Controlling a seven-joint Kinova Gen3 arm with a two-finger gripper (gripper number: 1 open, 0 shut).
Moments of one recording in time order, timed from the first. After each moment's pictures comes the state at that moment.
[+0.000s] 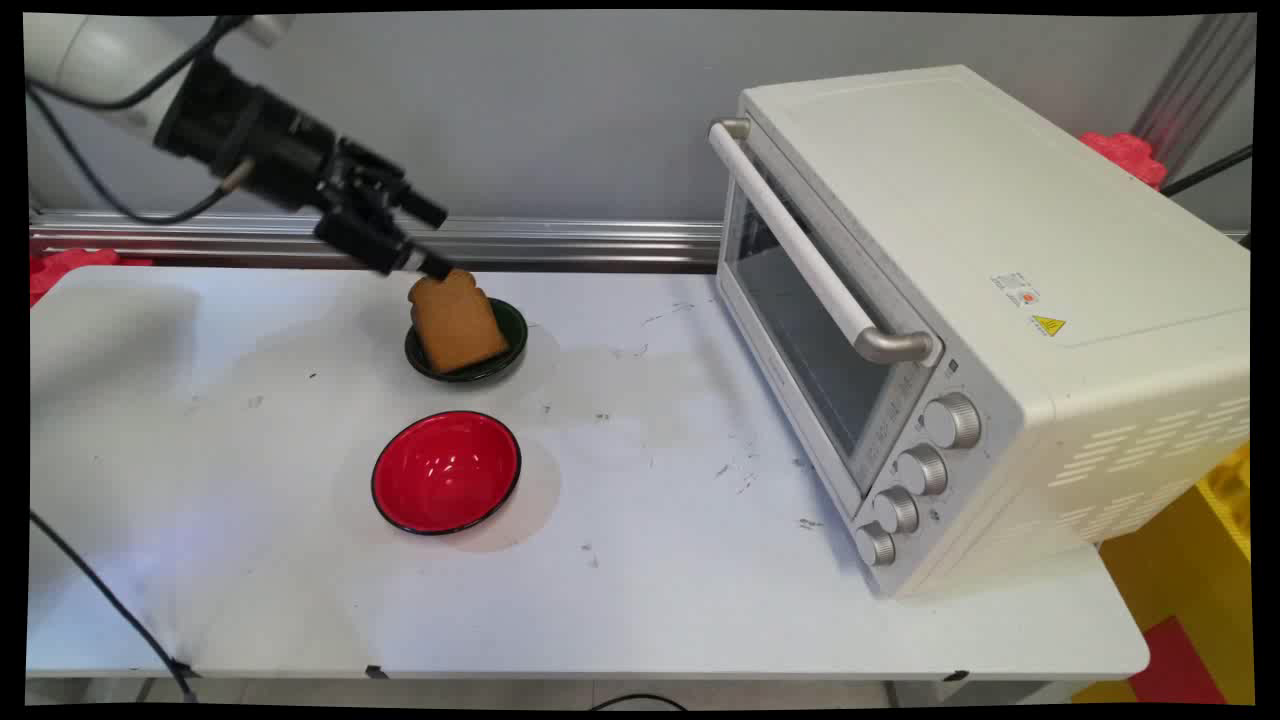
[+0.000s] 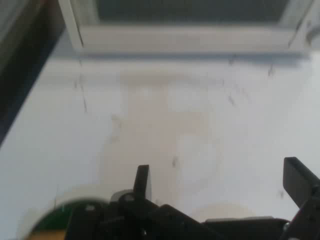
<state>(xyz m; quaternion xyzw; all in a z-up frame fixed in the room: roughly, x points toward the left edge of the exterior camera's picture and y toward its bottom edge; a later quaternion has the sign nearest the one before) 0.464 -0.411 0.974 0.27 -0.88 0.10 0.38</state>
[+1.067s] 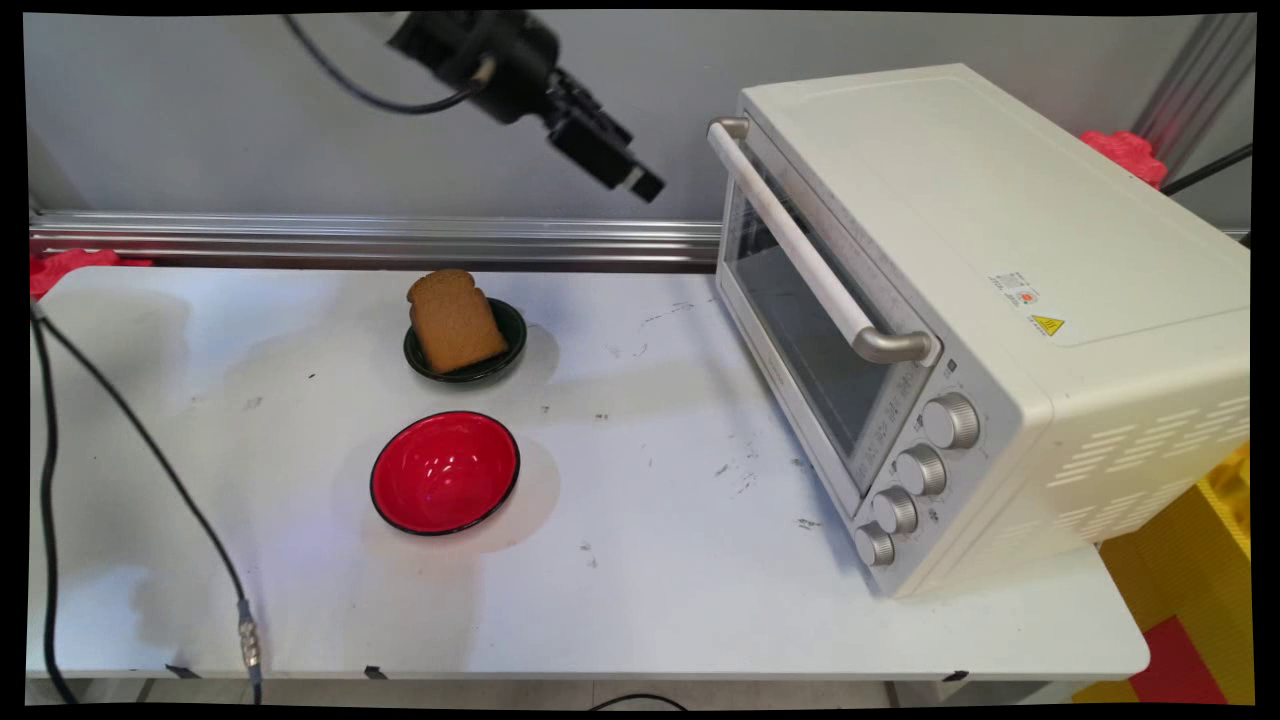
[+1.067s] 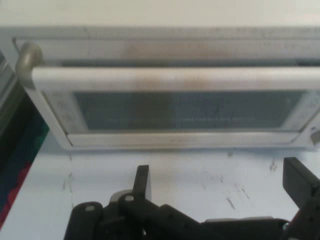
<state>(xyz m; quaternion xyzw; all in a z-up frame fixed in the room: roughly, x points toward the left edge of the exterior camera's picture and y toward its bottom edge) 0.306 -0.487 1.034 0.27 -0.88 0.11 0.38</state>
